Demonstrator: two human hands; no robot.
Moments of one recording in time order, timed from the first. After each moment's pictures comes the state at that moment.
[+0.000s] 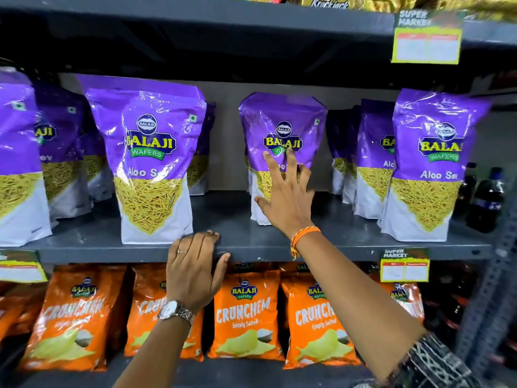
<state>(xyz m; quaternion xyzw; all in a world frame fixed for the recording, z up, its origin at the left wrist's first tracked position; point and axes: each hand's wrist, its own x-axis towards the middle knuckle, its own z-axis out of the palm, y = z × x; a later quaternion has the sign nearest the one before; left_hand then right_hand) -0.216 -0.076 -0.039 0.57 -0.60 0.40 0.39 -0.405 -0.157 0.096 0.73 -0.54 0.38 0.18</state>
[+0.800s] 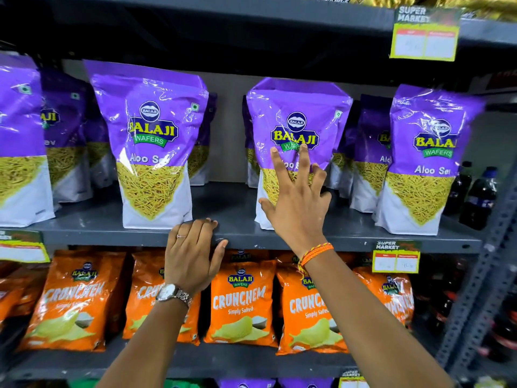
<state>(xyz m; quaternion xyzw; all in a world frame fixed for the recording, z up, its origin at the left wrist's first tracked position) -0.215 -0.074 -0.038 0.58 -0.60 0.39 0.38 -0.423 -0.091 0.087 0.69 -0.56 0.38 0.24</state>
